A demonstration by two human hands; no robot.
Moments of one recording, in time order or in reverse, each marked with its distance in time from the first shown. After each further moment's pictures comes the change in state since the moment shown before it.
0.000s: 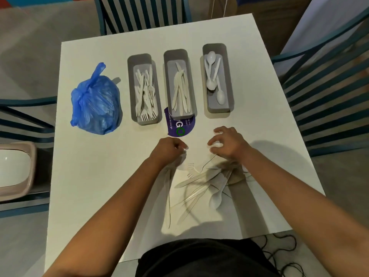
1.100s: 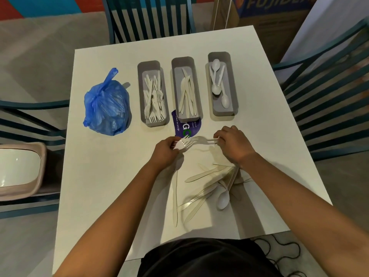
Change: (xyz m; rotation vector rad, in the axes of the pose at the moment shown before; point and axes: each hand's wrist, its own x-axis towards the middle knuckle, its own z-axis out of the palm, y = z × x) left_hand -0.023 -0.018 -0.014 -0.166 0.126 0.000; right_hand -0.013 -0.026 0.000 -0.161 0.251 -0.083
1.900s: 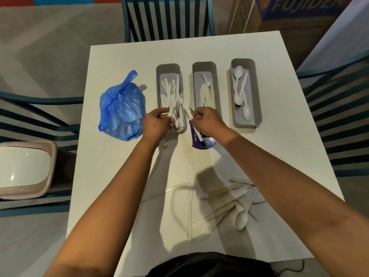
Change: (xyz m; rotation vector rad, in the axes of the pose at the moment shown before) left_hand 0.058 0.027 -0.090 -0.477 0.323 -0.154; right_hand 0.107 -0.120 -0.031 0.618 -0.061 0.146
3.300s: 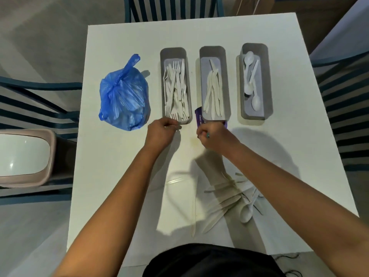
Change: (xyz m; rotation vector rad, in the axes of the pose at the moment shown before) left_hand -0.001 -0.047 -0.008 0.374 -0.070 0.130; right_hand -0.025 0.046 0.030 -0.295 -0.115 -0.202
